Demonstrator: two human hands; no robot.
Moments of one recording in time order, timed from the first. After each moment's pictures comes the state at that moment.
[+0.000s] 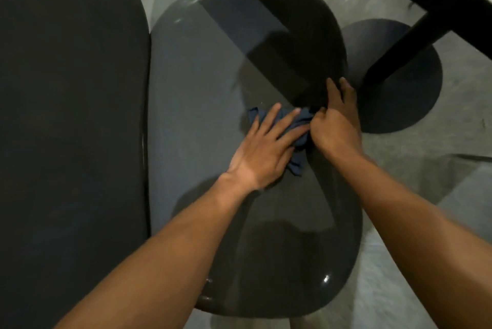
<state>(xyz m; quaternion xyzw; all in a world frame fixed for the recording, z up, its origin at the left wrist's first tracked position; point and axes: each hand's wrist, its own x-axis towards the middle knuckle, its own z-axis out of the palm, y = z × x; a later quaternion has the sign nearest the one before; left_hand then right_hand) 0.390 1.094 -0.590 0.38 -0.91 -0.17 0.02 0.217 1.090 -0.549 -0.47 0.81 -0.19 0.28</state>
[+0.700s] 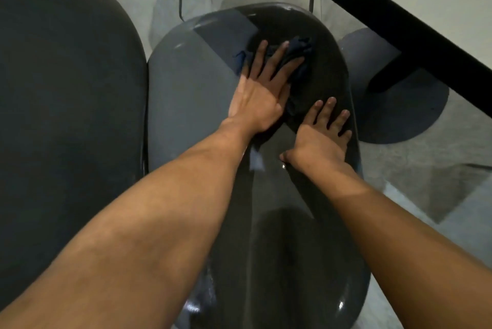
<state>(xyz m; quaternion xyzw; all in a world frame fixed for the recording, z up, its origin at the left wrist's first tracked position) 0.358 0.938 -0.572 0.43 -0.90 -0.10 0.05 0.247 1.040 -0.529 -0.48 0.80 0.14 0.34</state>
